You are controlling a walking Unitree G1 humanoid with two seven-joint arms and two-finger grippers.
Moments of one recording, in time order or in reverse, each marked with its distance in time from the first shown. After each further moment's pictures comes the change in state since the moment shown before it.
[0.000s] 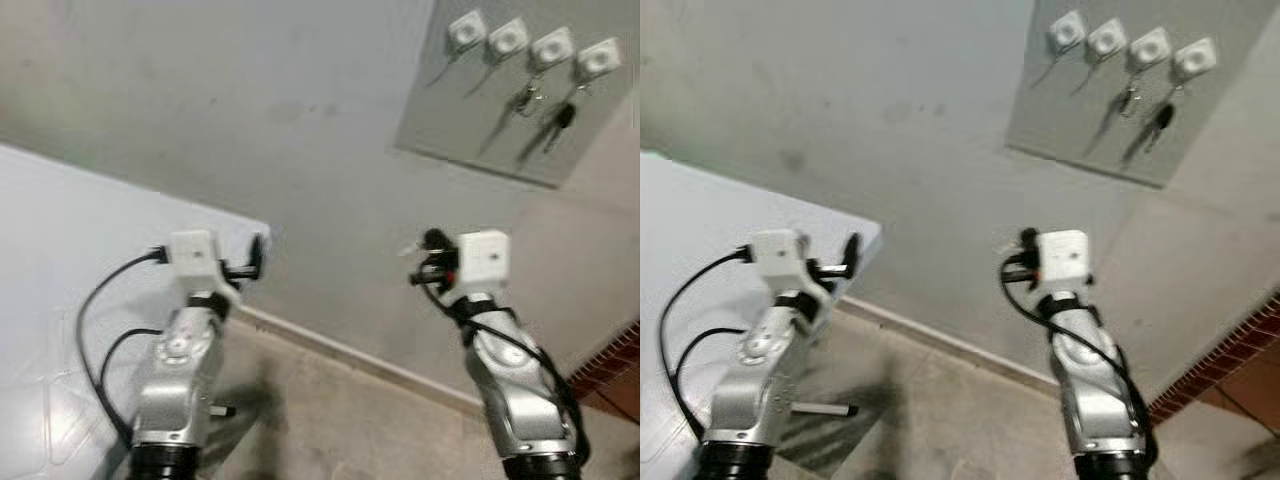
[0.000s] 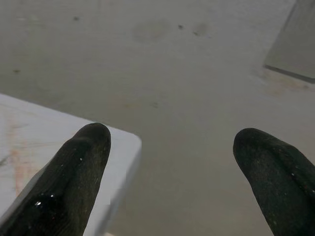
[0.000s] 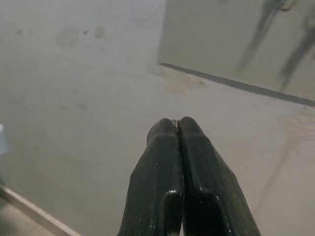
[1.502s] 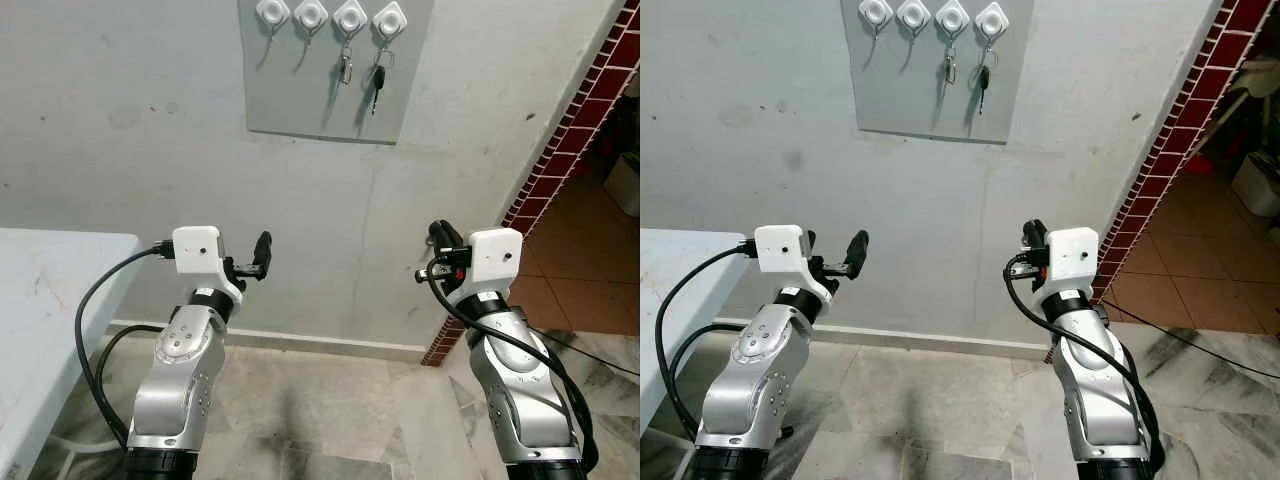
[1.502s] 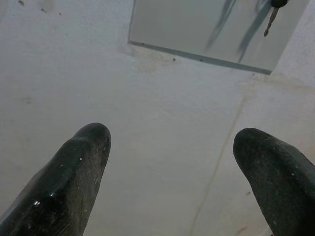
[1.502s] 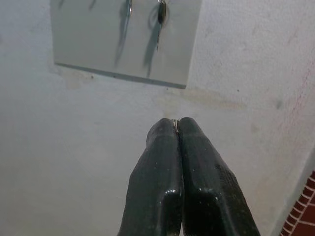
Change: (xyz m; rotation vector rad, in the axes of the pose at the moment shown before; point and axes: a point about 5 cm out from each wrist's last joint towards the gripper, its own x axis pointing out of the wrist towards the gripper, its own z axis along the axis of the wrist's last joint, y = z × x) left arm -0.005 -0.014 0.012 -0.008 -0.006 -0.064; right arm -0.008 -0.007 0.014 -0.013 -0.082 0.011
